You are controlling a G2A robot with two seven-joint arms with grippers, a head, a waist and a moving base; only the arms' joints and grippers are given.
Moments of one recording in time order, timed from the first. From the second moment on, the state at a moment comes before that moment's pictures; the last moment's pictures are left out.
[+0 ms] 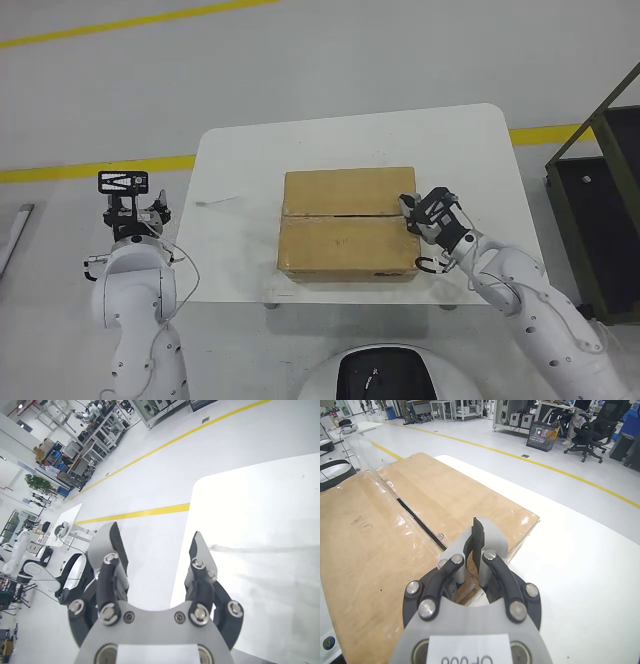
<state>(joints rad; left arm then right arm) 1.14 -1.36 -1.76 -1.94 1.91 -0.14 -0.75 -1.19 -1.24 1.28 -1.58 -1.29 -0.37 0.10</state>
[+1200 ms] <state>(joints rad) 1.02 -1.42 -1.01 -1.83 1.80 -0.31 -0.81 -1.44 -1.21 1.55 -1.76 -1.26 -0.31 0.02</state>
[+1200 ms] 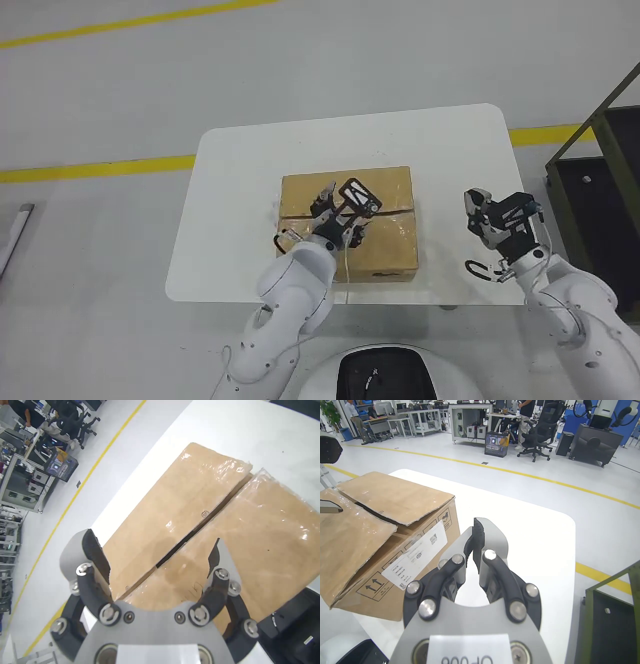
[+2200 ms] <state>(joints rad) 0.83 -1.45 -0.94 -1.60 2.02 -0.33 -0.75 -1.43 -1.20 1.56 -1.76 -1.24 -0.30 0.04</state>
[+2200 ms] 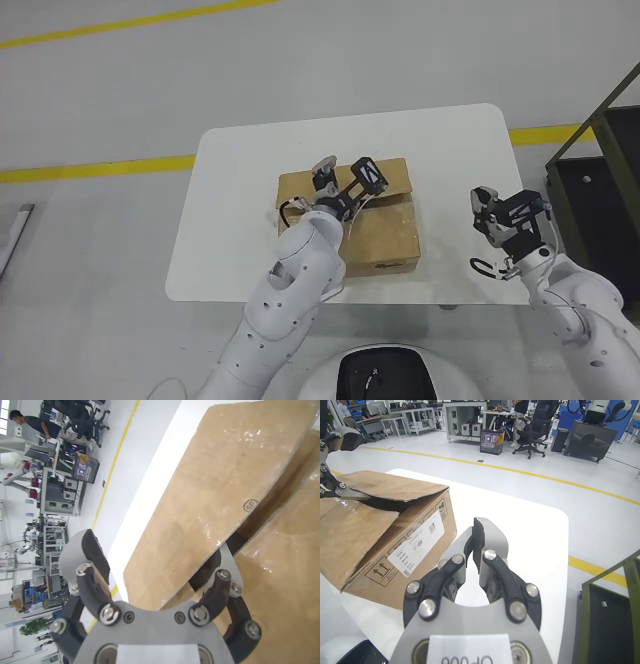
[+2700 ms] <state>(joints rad) 0.82 -1.45 -0.93 -1.54 2.12 -0.38 -0.62 -1.41 -1.20 1.53 -1.74 -1.24 -0.28 0.04</state>
